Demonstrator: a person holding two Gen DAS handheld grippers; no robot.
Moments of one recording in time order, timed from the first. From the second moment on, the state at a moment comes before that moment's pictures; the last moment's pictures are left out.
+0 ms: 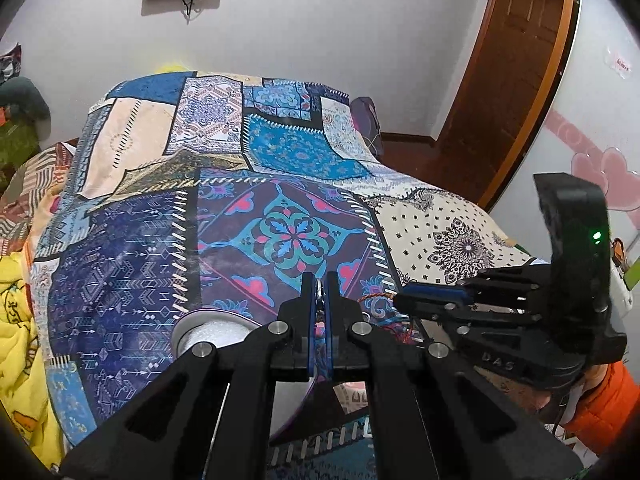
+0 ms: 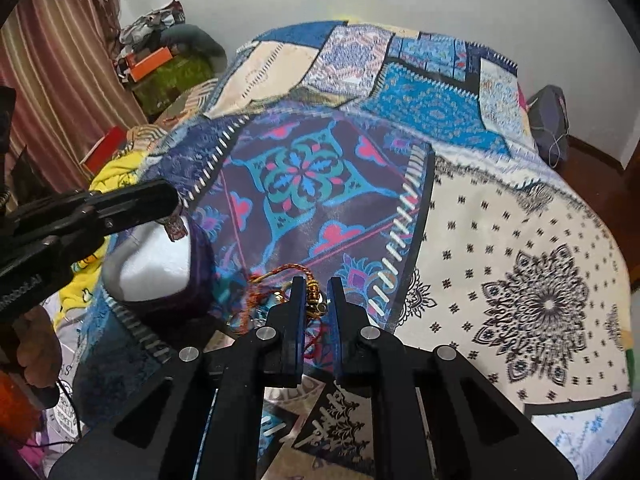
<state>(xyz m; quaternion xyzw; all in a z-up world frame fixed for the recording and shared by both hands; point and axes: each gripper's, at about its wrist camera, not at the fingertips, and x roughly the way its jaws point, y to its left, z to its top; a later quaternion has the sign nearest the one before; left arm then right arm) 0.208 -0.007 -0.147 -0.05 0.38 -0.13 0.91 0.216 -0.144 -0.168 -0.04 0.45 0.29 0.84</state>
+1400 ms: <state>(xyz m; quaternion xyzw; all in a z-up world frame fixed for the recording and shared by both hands) 0.138 0.077 -0.113 -0.05 0.35 -0.07 0.93 0.159 -0.040 -0.097 -0.07 0.36 0.38 0.85</state>
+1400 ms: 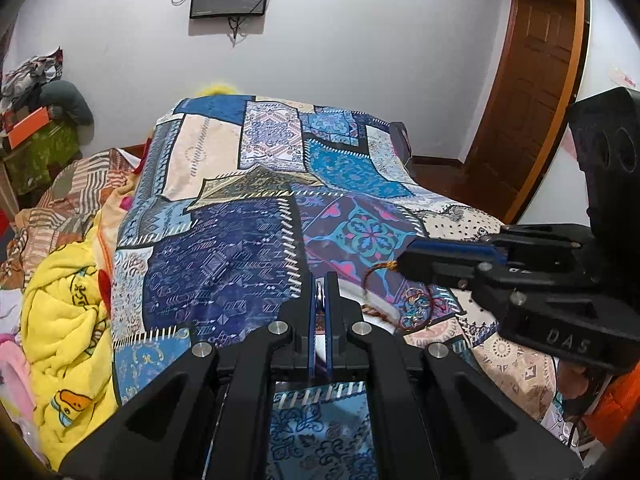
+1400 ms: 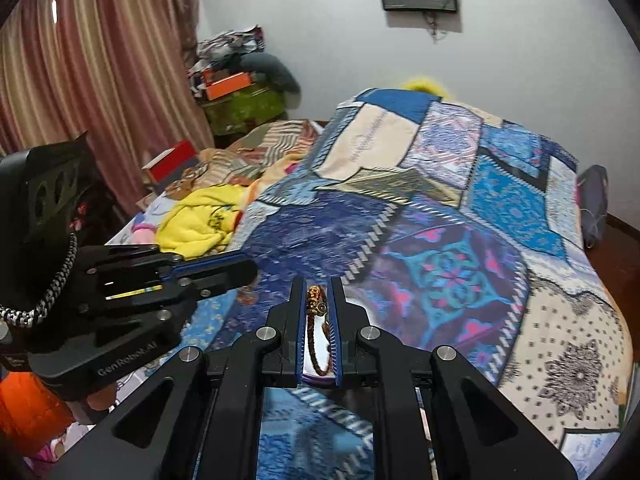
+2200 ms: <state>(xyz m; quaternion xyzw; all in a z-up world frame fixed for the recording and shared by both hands) 0.167 0.050 -0.161 -0.05 0.41 -0.11 0.91 0.193 -0.049 -0.154 -0.07 0.43 0.34 0.83</state>
